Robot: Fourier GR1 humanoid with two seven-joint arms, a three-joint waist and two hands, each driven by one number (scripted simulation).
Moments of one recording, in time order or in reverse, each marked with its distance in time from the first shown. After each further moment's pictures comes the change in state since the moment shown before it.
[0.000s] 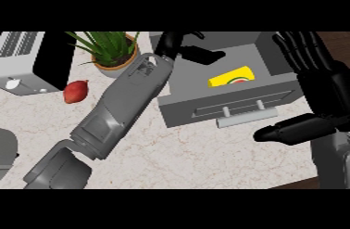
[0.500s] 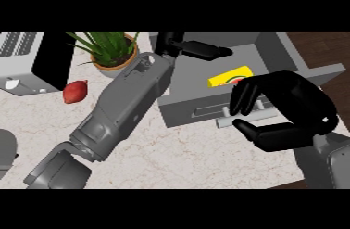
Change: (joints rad) left arm 0.028 0.000 0.048 -0.092 0.186 -0.011 -0.151; right arm -0.027 -0.014 0.145 0.013 -0.160 0.228 0.058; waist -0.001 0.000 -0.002
